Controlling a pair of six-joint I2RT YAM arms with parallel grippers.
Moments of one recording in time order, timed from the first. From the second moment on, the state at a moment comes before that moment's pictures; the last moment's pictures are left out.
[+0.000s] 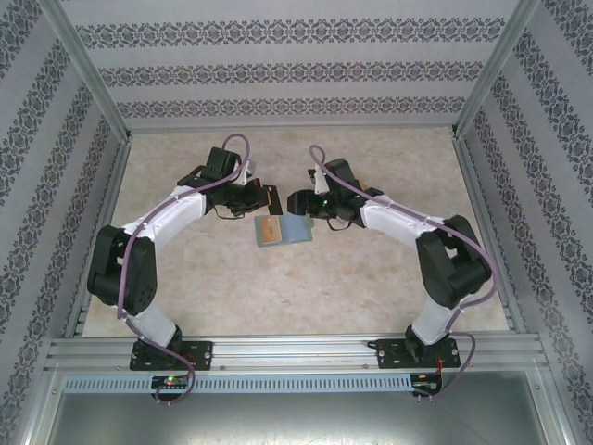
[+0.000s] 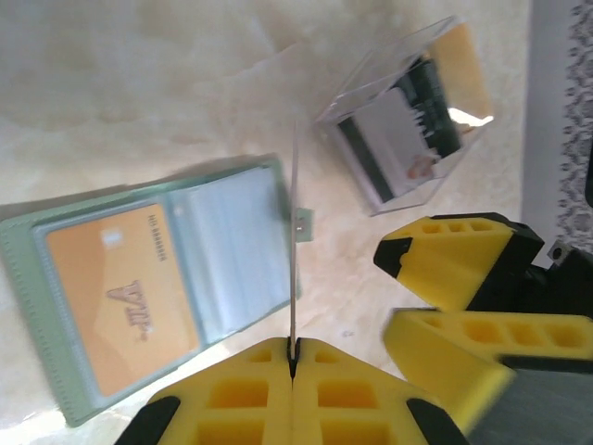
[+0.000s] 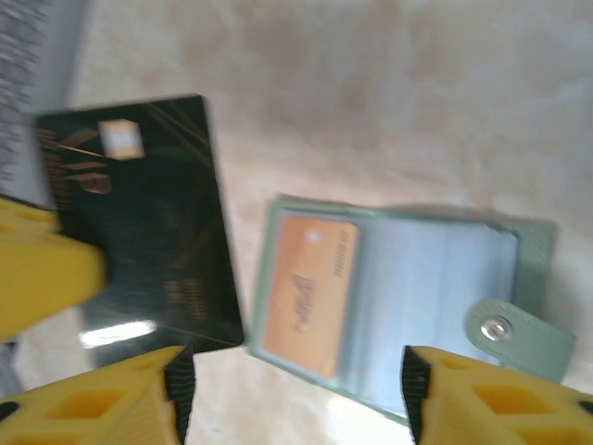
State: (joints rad) left arm -0.31 1.66 1.22 -0.45 0.55 -0.61; right arm 0.49 1.70 1.12 -0.15 -0.46 0.58
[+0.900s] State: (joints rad) left arm -0.28 1.60 1.13 0.01 0.89 -0.93; right arm 0.34 1.65 1.01 0.42 -0.95 1.01
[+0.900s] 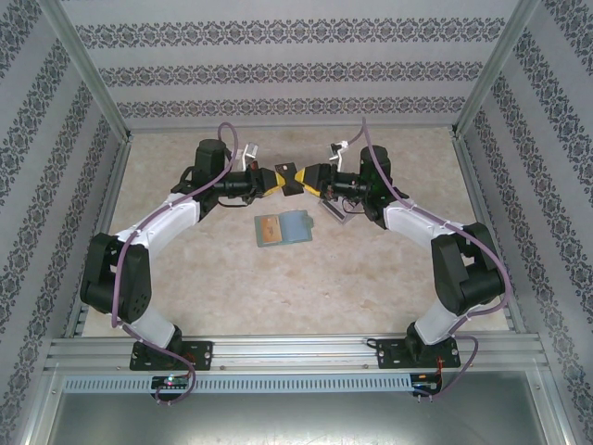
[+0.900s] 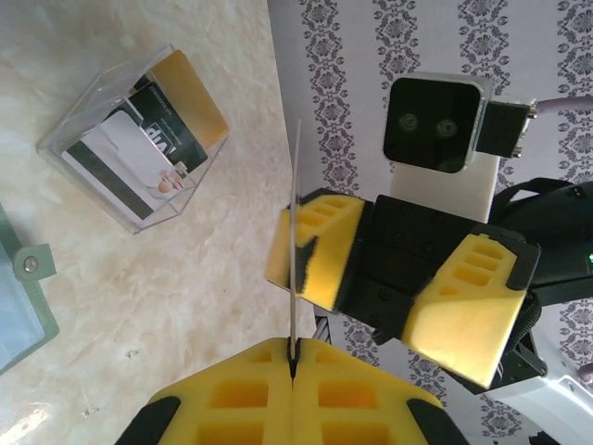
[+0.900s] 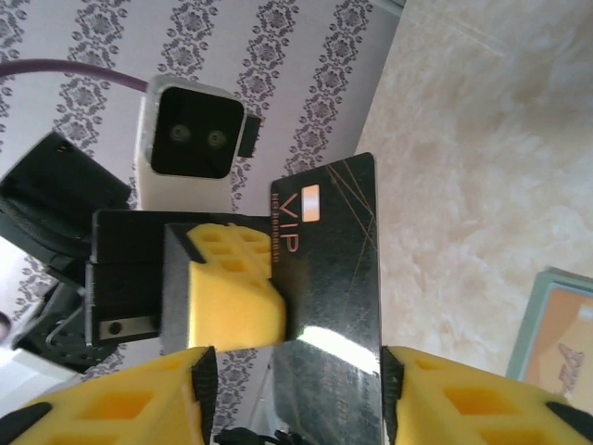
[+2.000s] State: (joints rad) left arm -0.27 1.60 1.12 0.03 0.91 -0.96; right arm 0.34 1.70 1.01 0.50 -0.98 1.10
